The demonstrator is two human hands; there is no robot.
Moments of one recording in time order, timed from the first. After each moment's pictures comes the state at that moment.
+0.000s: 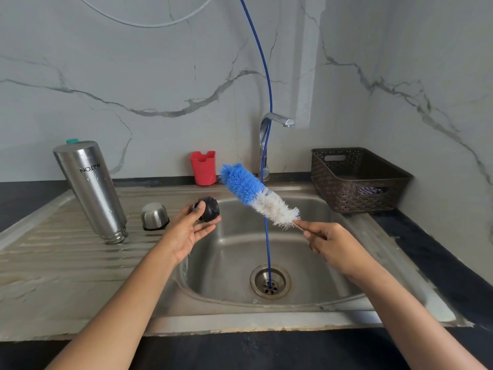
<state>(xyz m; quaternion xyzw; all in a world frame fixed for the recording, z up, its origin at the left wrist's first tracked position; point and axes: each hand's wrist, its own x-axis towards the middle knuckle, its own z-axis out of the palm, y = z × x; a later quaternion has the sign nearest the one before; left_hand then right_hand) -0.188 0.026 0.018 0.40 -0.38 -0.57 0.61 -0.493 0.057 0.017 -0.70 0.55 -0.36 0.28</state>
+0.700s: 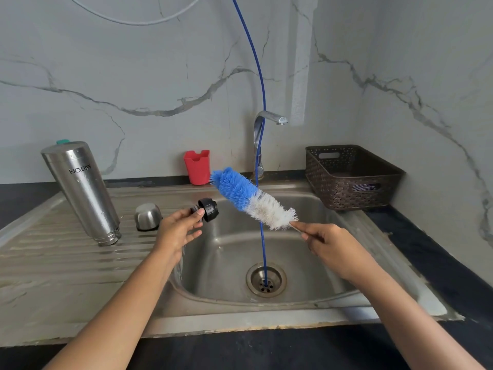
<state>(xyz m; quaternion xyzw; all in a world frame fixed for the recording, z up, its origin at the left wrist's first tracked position) -0.189 0.017 0.005 0.53 -0.37 -0.46 0.62 -0.495 0.082 0.032 -0.75 0.57 -0.29 0.19</state>
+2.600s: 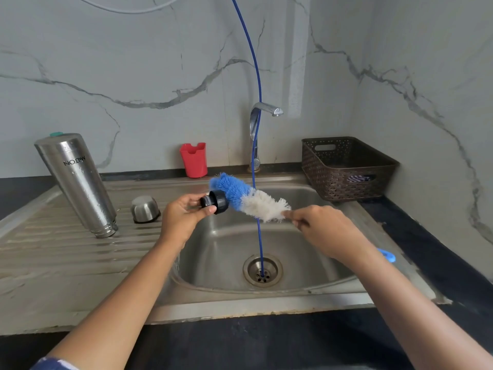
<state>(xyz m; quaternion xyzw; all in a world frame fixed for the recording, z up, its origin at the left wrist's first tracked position) -0.202 0.021 0.010 0.54 -0.52 -0.32 0.58 -0.479 0.093 0.071 -0.78 0.61 -0.13 0.05</state>
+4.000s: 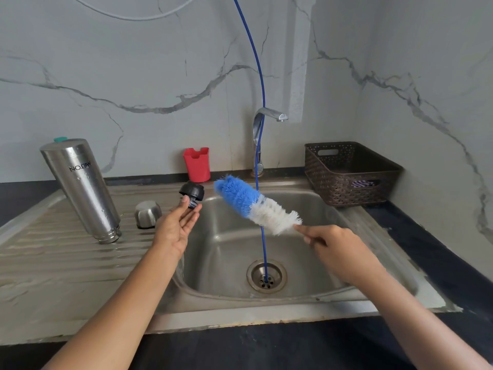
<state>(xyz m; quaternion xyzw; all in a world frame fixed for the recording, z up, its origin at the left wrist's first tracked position) -0.186 0.016 0.014 0.38 -0.21 -0.55 0.71 -0.485 0.101 0.042 -0.74 0.62 -0.23 0.12</state>
